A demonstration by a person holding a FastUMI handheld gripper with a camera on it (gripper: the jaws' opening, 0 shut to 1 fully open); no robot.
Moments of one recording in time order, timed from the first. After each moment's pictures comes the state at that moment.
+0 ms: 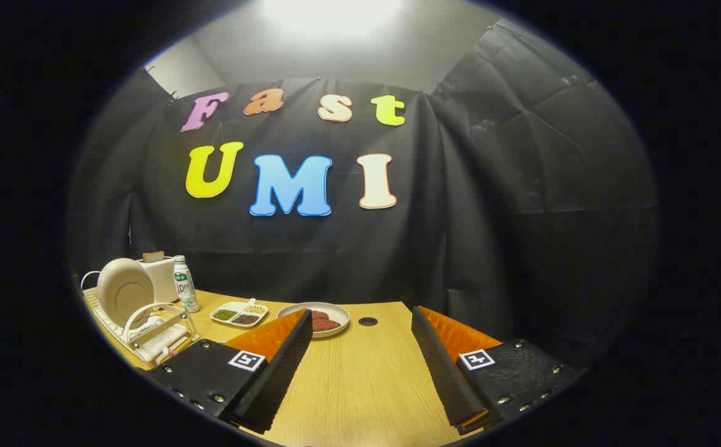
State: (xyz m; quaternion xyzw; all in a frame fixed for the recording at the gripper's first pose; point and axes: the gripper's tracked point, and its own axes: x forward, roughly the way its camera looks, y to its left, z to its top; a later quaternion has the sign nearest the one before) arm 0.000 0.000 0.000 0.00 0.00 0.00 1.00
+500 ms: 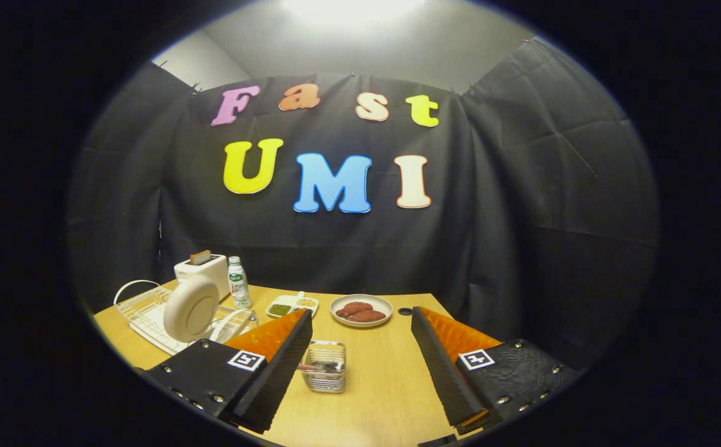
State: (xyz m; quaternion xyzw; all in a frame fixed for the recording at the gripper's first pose) arm -0.085 0.119 0.060 -0.01 0.05 0.06 1.00
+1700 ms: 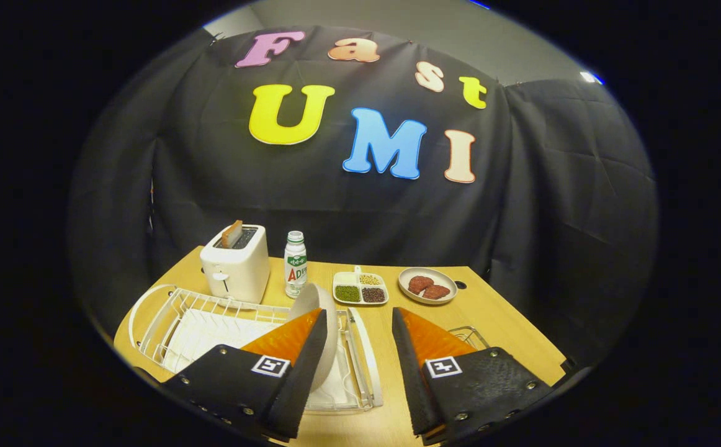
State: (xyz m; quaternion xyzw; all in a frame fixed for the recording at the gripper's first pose) arm -0.035 0.397 0.030 -0.08 0.17 -0.01 0.98
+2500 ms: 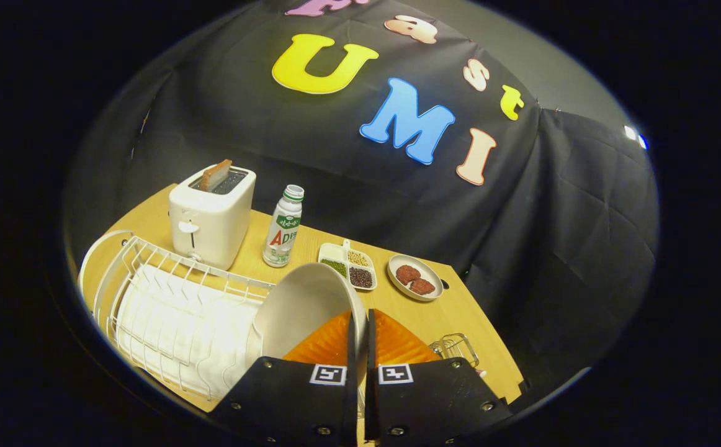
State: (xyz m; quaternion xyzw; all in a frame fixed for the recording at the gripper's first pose) arm 0.007 0.407 -0.009 -0.22 0.24 -0.07 0.94
